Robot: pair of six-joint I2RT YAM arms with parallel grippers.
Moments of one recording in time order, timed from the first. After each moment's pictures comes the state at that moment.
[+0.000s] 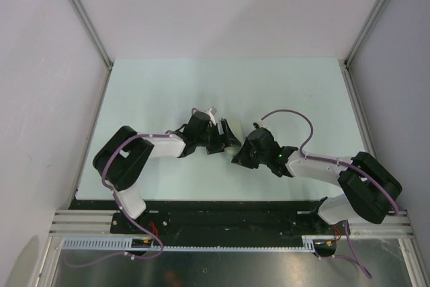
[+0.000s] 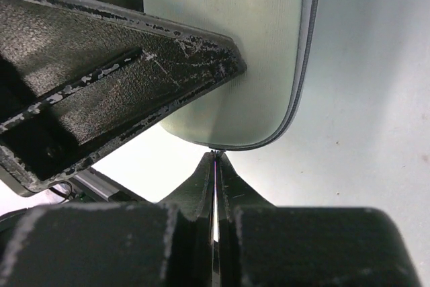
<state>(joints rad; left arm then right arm) -0.65 1.74 0.79 0.27 0.33 -0.90 0.81 1.41 0.64 0.04 -0.03 1.05</state>
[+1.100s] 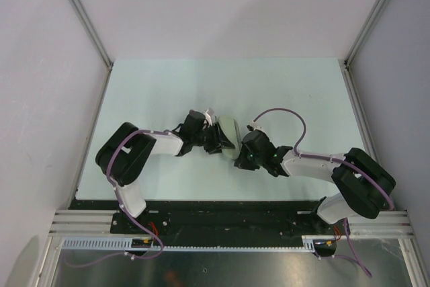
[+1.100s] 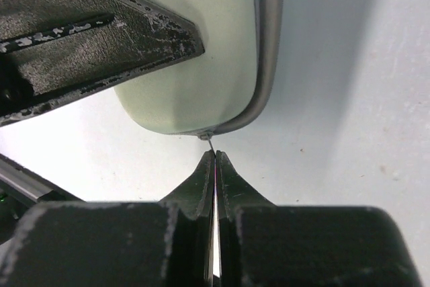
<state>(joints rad) -0.58 1.79 0.77 0.32 0.47 -0.93 0.84 1.47 0.66 -0.02 0.03 0.89</state>
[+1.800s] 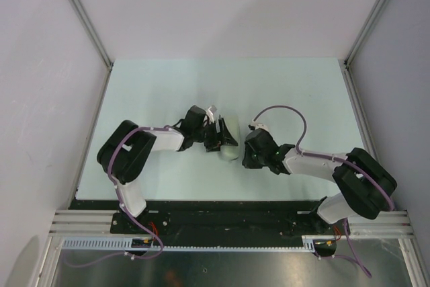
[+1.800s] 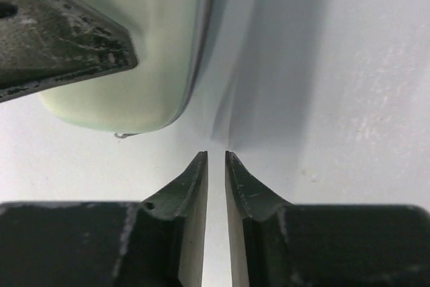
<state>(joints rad) -0.57 1.81 0.84 0.25 0.52 -0.83 0.79 1.46 0.67 -0.10 0.09 0.70</state>
